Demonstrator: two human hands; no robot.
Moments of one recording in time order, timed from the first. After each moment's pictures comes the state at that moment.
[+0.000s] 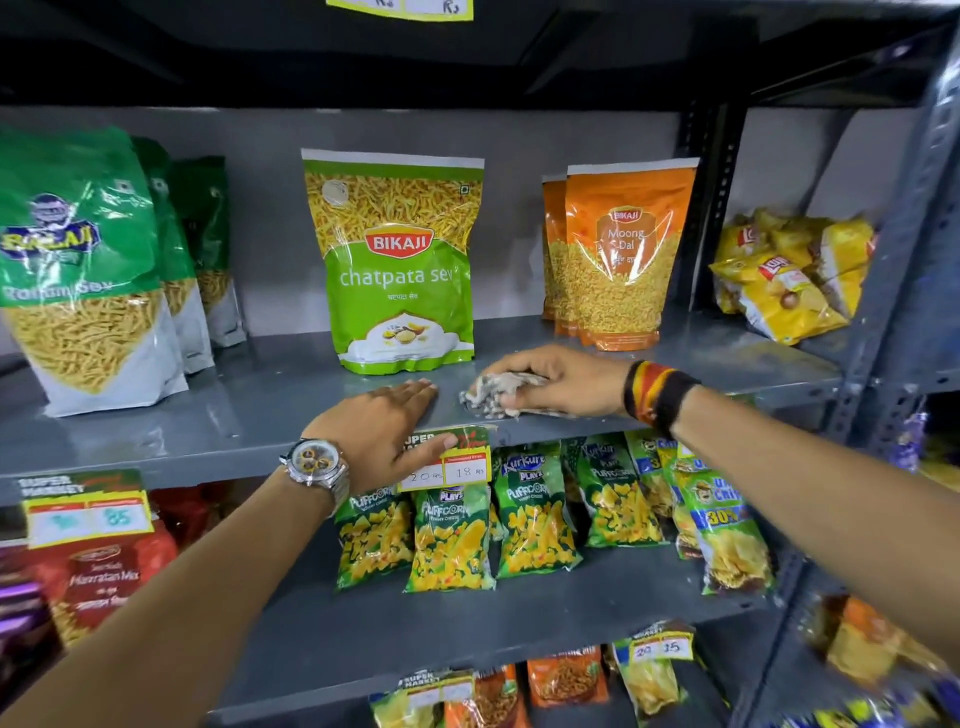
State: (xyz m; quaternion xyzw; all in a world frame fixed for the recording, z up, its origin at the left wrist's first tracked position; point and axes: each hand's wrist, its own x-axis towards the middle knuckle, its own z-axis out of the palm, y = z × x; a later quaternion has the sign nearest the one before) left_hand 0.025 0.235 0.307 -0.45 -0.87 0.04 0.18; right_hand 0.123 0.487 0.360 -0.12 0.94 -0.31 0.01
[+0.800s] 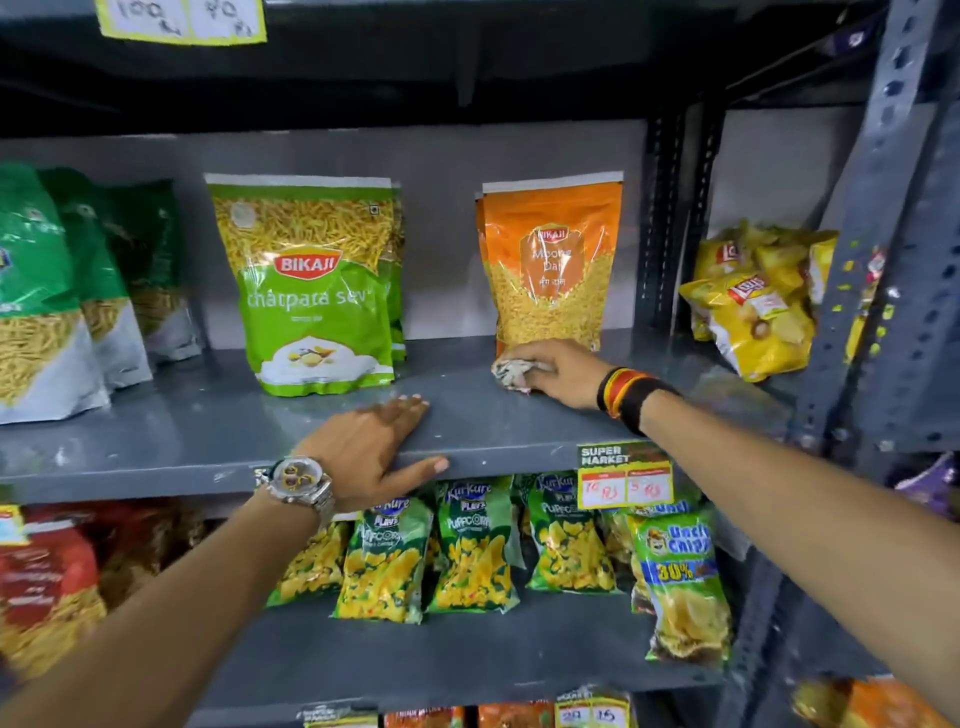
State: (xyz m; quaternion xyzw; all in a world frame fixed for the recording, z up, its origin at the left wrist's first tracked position) left_hand 0.057 0.365 0.307 -0.39 -0.90 0.02 0.19; right_hand 0.077 0.658 0.349 -0.10 0.95 -0.26 -0.13
